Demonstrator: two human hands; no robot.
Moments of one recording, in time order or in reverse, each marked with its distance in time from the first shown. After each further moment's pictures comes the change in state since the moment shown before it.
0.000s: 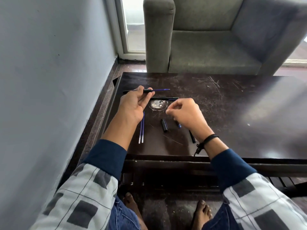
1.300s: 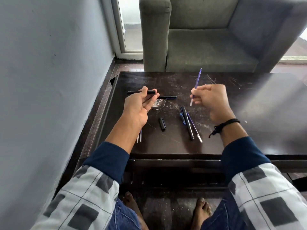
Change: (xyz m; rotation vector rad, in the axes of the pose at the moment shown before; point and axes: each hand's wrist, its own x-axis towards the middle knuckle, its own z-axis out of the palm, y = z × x) left_hand -0.018 -0.015 0.011 -0.002 -0.018 -0.037; right_hand 0.035 0.026 -0.061 0.423 0.236 0.115
